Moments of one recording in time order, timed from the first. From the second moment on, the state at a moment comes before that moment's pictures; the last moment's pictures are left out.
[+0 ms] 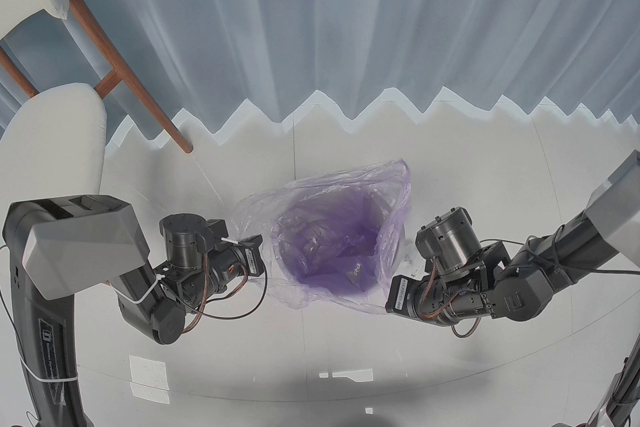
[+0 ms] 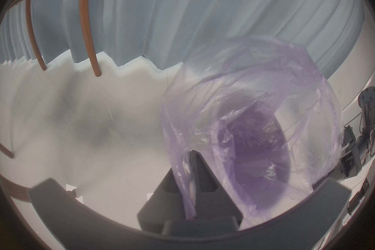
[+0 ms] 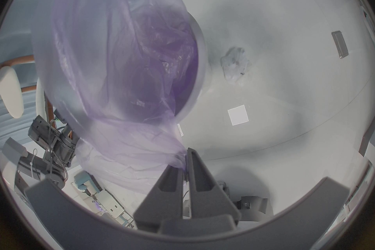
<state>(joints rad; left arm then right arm) -0.36 2.29 -0.73 -1.30 -0.07 -0.27 0.67 2.00 -0.92 -0.19 0.01 0.81</state>
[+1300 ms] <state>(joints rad) -0.38 2.11 -1.01 -0.97 -0.22 -0.11 0.58 1.85 -0.79 -0.57 0.04 0.48</state>
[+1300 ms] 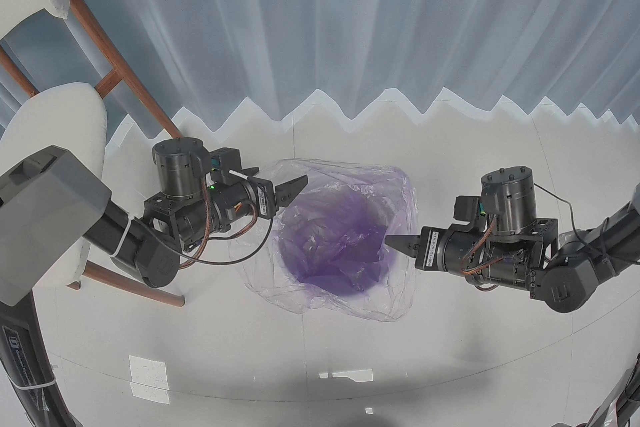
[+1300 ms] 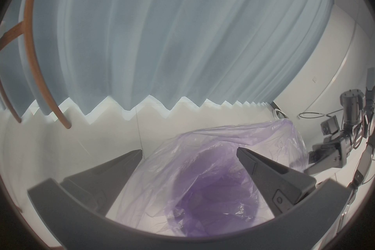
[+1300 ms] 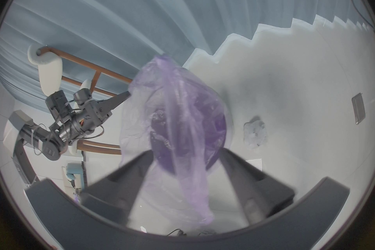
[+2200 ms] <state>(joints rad) -0.40 2.02 -0.95 -0.92 -0.23 -0.05 0.44 1.93 -0.76 -0.71 0.04 0.44</state>
